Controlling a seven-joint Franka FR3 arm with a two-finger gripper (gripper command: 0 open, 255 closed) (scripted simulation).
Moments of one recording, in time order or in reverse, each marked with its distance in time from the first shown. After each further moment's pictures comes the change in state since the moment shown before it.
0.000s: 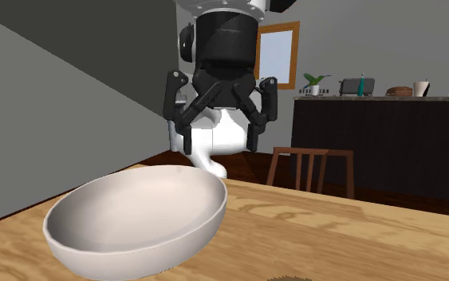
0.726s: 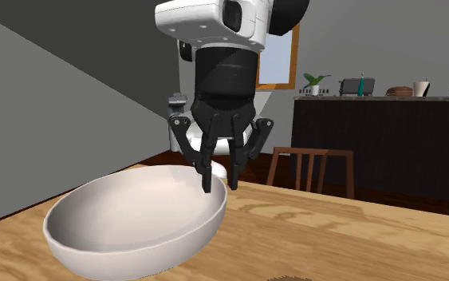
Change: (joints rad) arm 0.000 0.029 -0.002 -0.070 -0.010 0.107 -0.008
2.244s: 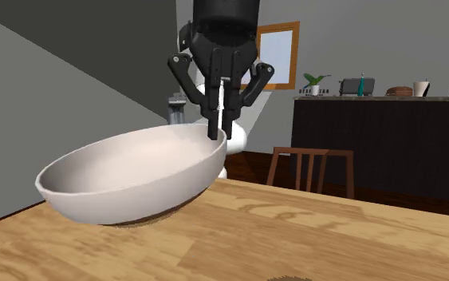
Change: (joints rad) arm 0.000 0.012 0.002 0.197 0.002 -0.185 -0.009
